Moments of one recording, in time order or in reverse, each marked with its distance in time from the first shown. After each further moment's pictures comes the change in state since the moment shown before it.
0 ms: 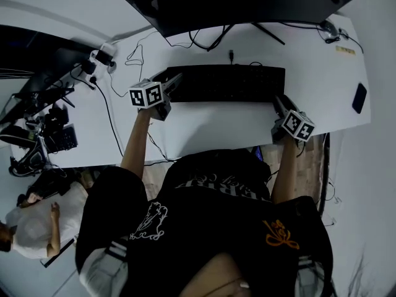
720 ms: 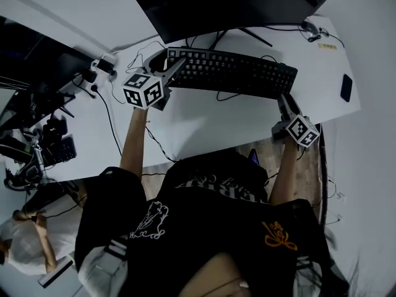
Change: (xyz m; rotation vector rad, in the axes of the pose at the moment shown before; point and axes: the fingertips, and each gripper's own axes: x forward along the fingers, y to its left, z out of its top) left arm -0.073 -0.109 0.117 0.418 -0.302 -0.136; right arm -0.089 0.044 0.042 0.046 -0.355 0.042
